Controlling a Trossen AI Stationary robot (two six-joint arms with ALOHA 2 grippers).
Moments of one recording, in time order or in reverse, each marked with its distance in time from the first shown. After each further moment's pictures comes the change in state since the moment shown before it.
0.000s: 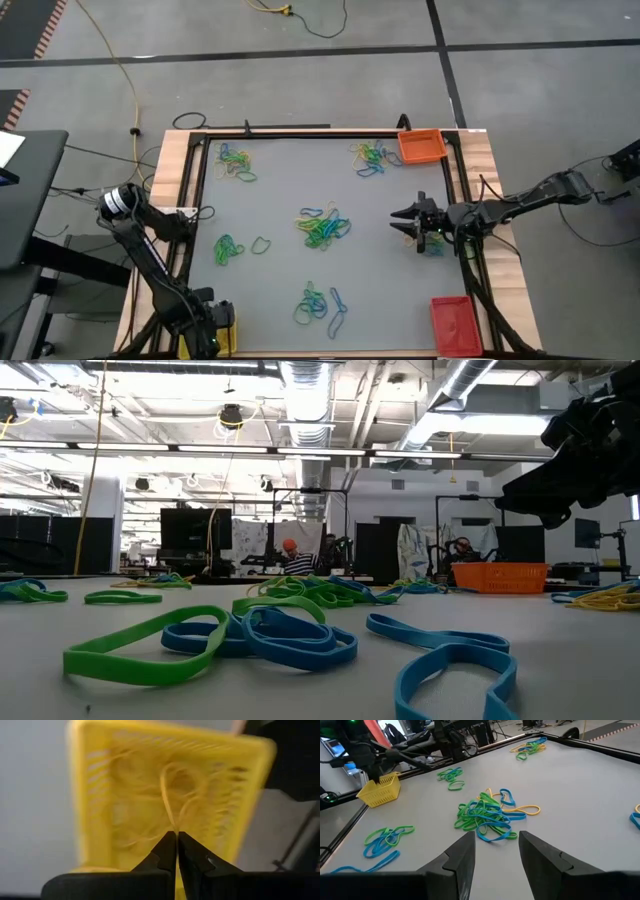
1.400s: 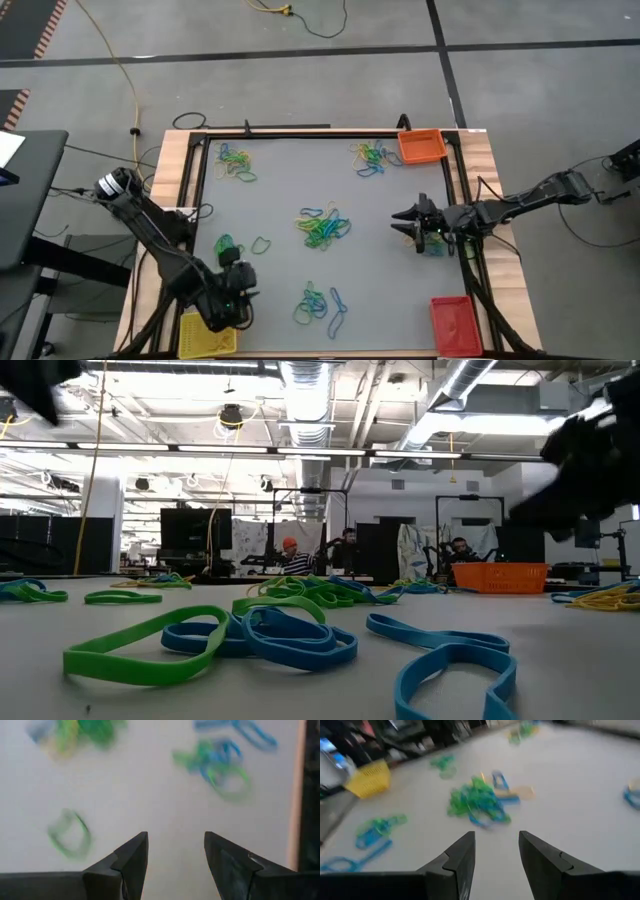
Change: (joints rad) left arm 0.203 -0.160 0.001 -0.082 -0.671 0.292; right arm -0.001 0.000 0.000 -0.141 0.007 0.087
